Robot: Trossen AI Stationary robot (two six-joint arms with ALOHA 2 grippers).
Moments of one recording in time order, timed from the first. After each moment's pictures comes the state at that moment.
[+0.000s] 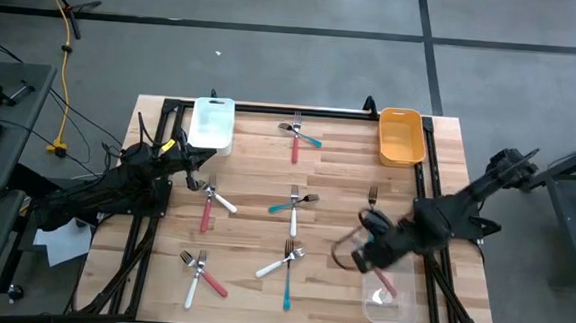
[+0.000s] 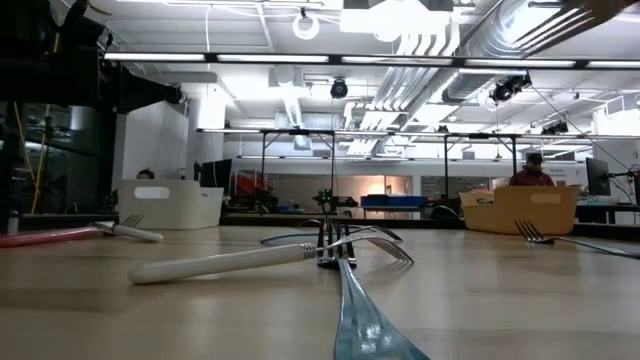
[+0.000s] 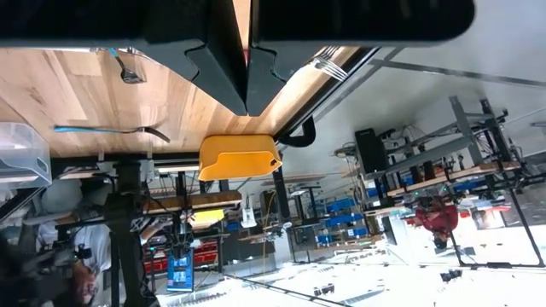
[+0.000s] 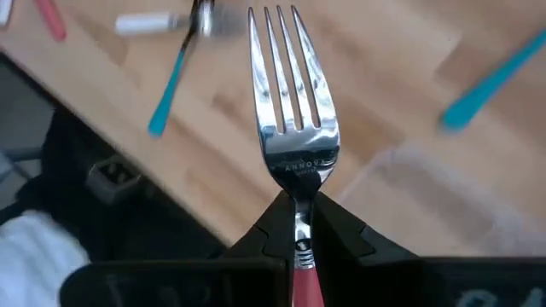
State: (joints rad) left arm 0.45 0.01 0.01 0.07 0.07 0.17; right arm 0.63 1.34 1.21 -1.03 0.07 1.63
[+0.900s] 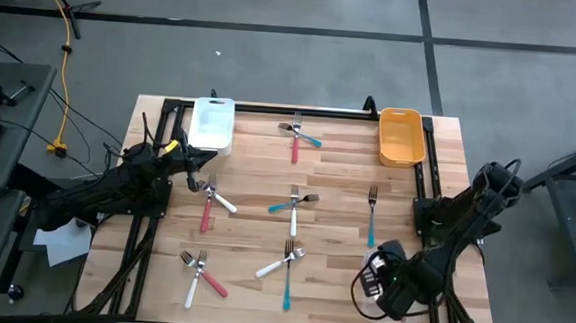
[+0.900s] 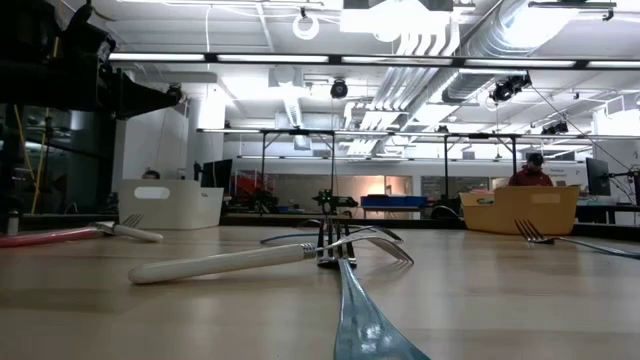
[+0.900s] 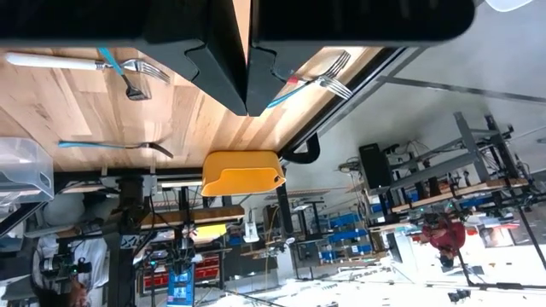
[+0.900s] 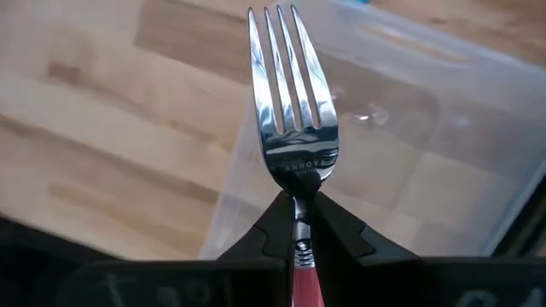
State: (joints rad) left arm 0.45 0.01 0.01 0.02 0.07 0.16; right arm 0.88 1.57 1.21 -1.16 0.11 2.13
